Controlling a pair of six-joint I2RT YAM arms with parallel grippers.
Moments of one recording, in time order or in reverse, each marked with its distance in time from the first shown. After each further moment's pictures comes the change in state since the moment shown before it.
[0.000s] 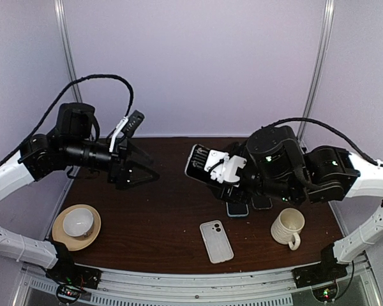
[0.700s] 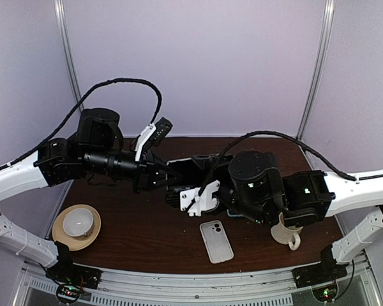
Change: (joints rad) left arm -0.206 0.103 0.051 0.116 -0.192 -0.083; right arm 0.079 0.074 -0.132 0.385 0.154 -0.690
